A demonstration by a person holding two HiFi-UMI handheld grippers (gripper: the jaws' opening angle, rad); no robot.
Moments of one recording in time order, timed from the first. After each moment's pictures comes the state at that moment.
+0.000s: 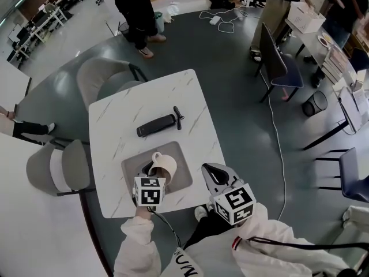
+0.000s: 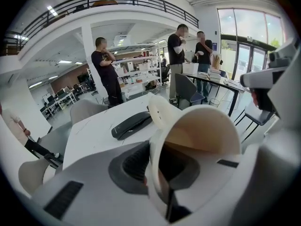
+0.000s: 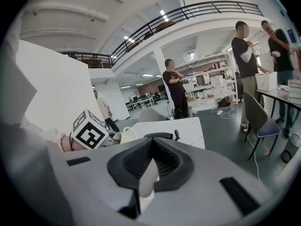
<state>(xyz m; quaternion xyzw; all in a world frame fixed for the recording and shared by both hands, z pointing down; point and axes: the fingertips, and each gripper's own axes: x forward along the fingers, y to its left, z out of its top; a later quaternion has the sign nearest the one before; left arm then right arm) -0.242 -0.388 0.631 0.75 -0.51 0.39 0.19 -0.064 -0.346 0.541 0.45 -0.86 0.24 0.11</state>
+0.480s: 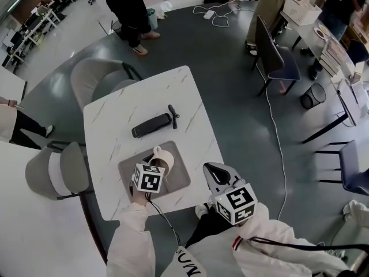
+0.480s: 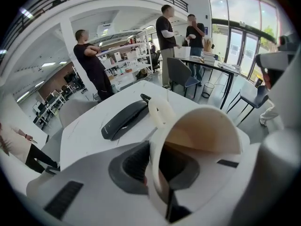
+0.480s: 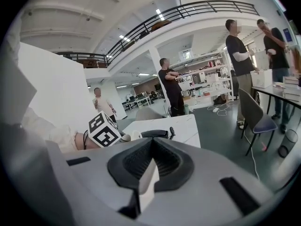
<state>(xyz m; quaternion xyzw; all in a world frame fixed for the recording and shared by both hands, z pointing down) -0.238 -0.418 0.681 0.74 -0.44 0.47 0.18 -0.048 -0.348 0.555 0.46 -0.84 0.25 0.11</state>
